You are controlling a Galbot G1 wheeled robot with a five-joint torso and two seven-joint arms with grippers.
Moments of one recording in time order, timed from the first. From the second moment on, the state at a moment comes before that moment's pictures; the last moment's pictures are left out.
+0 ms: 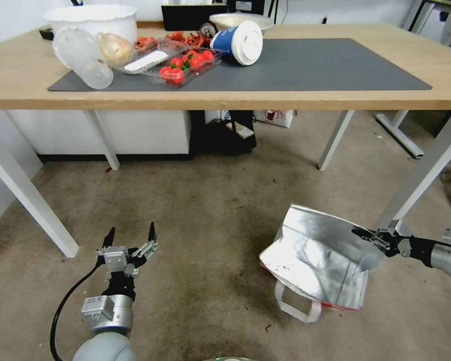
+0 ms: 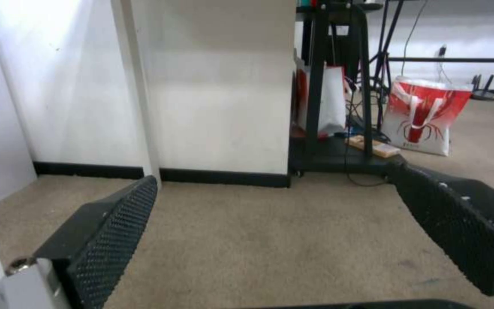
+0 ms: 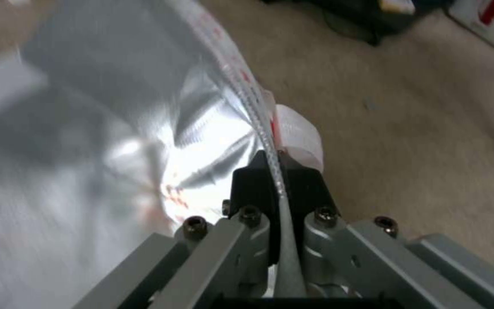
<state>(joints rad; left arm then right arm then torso) 1.70 -1.23 -0.43 -2.13 -0.29 -0.16 -0.35 -1.37 0.51 0.61 1.50 0.66 0.01 -0.83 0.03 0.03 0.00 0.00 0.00</state>
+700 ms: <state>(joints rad) 1.70 -1.23 -0.45 -2.15 -0.33 -0.16 -0.35 -1.45 0.33 0.66 1.88 1.36 -0.27 -0.62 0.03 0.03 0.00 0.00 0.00</state>
